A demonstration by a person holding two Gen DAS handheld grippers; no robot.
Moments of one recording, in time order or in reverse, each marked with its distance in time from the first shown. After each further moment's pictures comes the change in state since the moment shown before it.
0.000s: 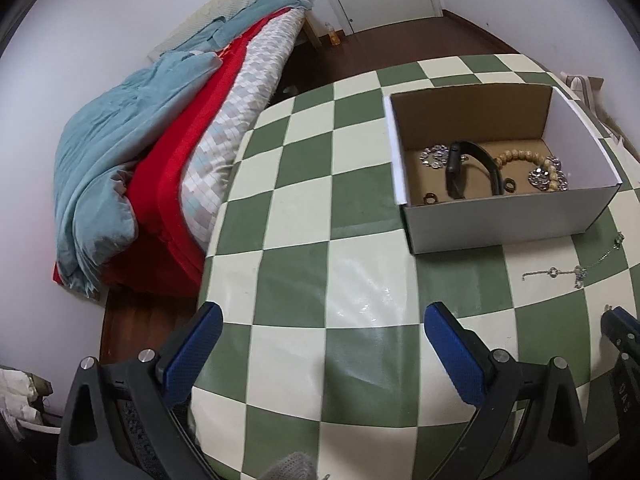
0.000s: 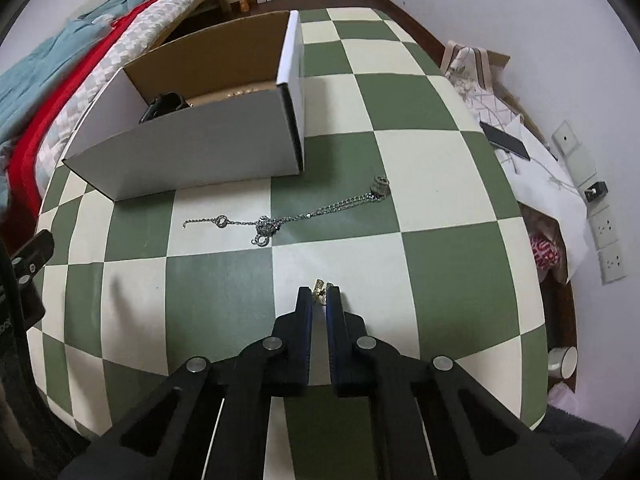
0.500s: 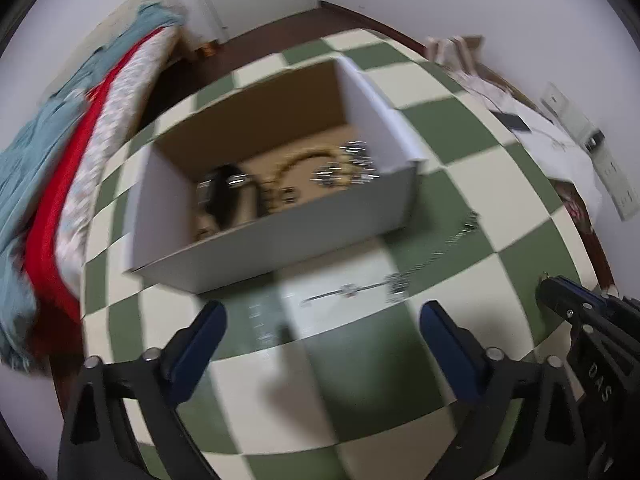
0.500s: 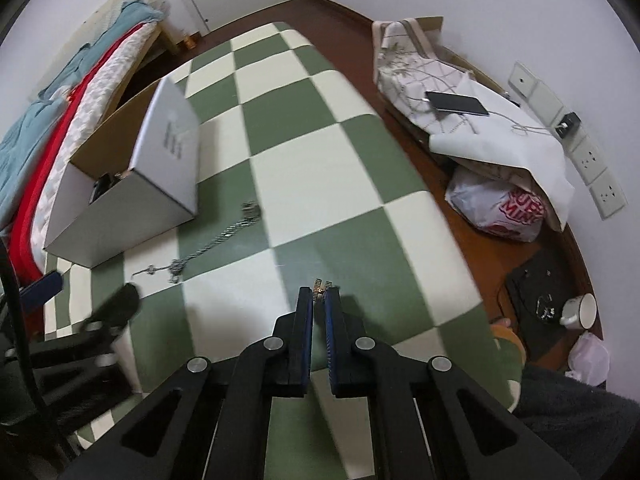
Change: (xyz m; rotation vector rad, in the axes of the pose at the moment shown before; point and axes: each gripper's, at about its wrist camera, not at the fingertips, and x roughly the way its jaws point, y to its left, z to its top) left arm -0.014 -0.126 0.017 0.255 0.009 -0.340; right arm -0.013 -0.095 0.001 0.262 -0.024 0.033
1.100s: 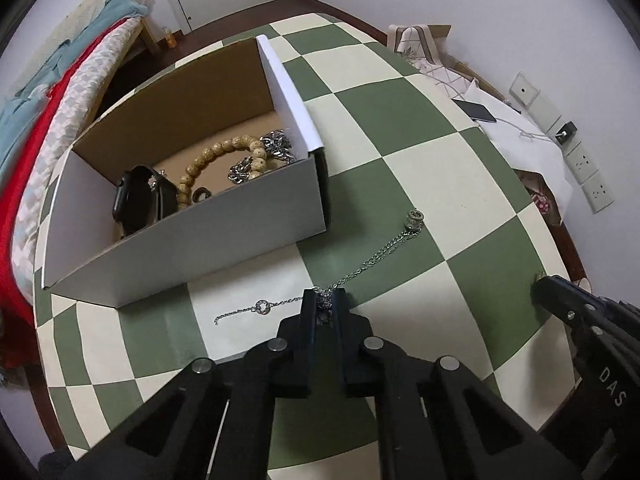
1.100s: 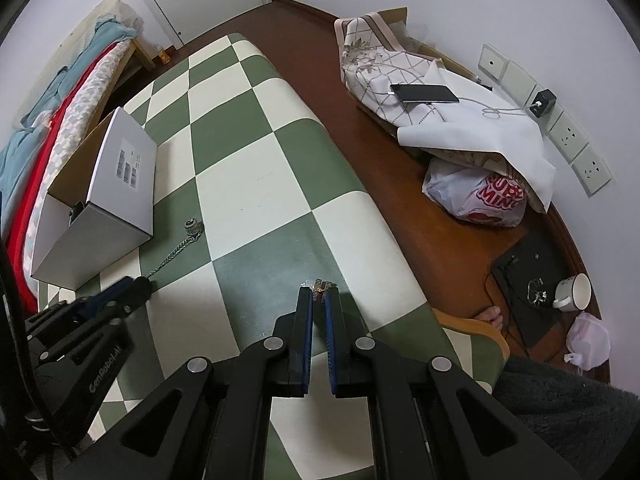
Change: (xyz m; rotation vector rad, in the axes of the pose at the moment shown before) left arm 0.019 -0.026 0.010 0.006 0.029 -0.136; right arm -0.003 -0.037 0.003 0.086 -0.006 -0.024
